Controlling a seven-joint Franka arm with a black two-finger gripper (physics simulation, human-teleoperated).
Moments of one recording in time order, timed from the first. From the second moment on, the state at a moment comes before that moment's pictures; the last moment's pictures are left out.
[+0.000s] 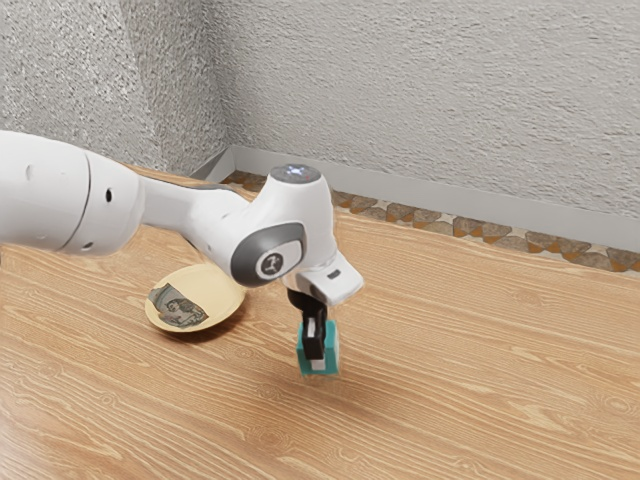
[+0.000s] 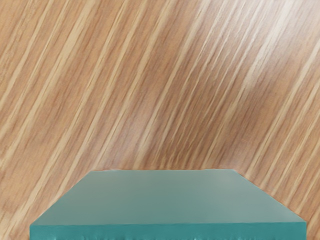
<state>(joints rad) -0.18 0.28 -0.16 -2.01 0.07 2.28 0.74</state>
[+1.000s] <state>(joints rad) 0.20 0.47 -0.03 -1.71 0.06 2.04 0.80</state>
